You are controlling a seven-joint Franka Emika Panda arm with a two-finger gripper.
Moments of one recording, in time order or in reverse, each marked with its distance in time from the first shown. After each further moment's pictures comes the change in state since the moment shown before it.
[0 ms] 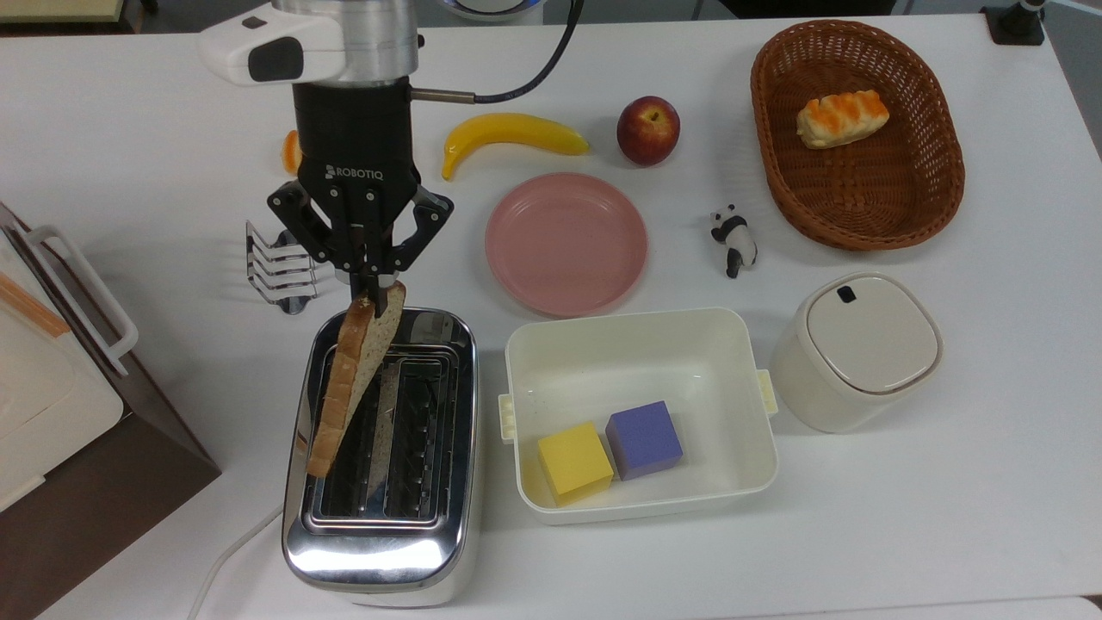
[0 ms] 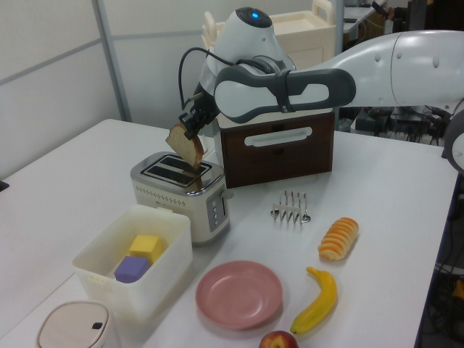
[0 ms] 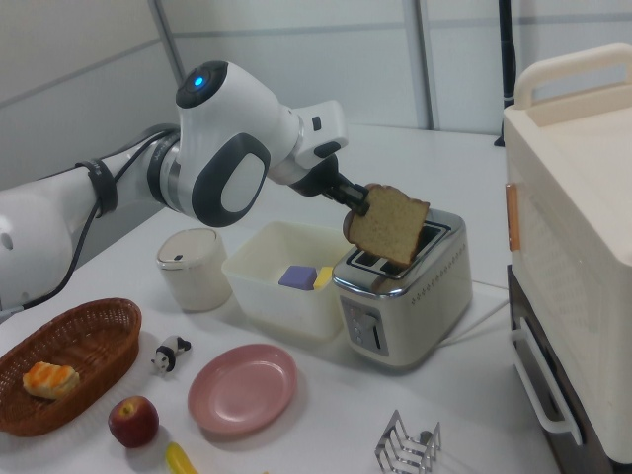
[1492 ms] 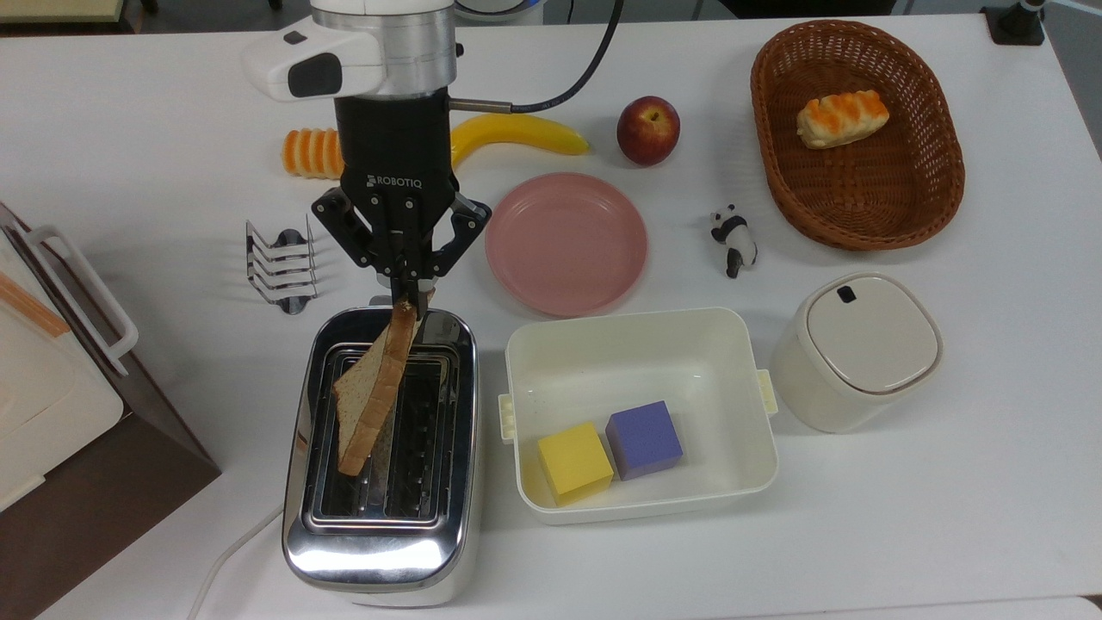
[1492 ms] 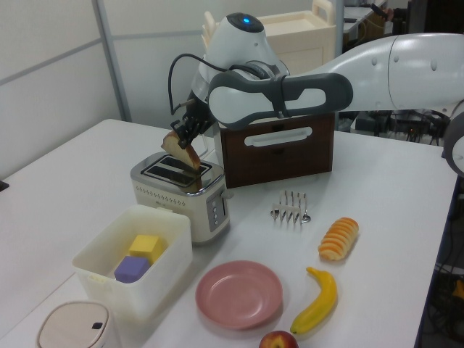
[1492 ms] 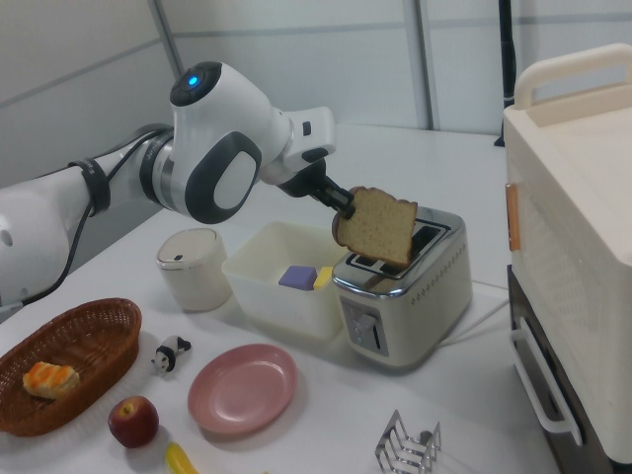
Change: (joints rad) arm 0.020 0.006 0.016 0.004 0.000 -0.030 0.098
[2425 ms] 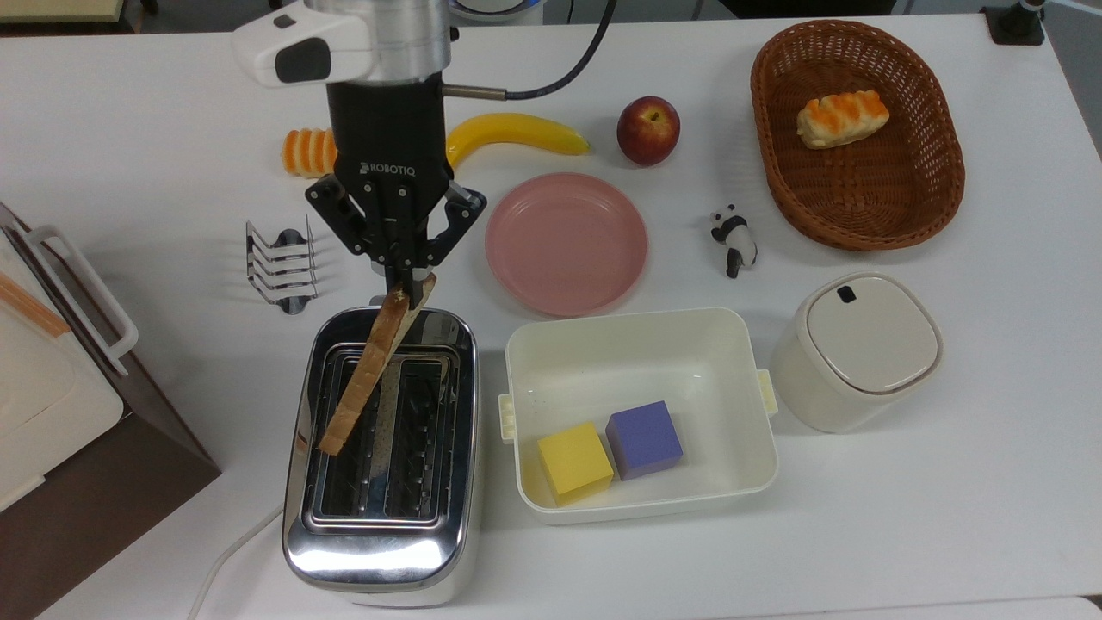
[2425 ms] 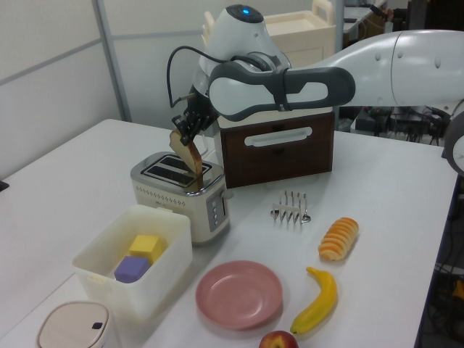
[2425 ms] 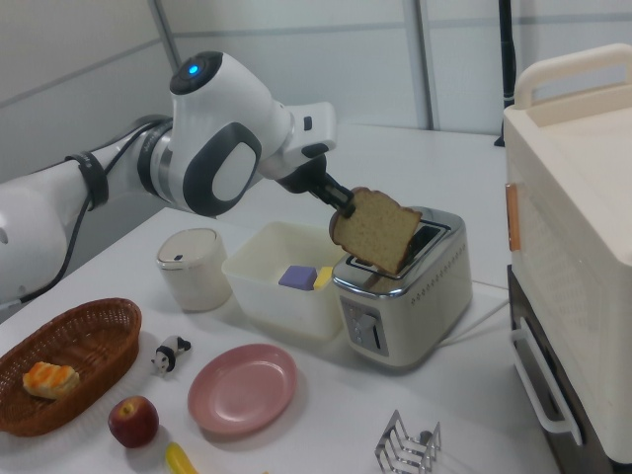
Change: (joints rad) arm -0.007 -0.001 -0.001 0.032 0.000 -0.059 0.026
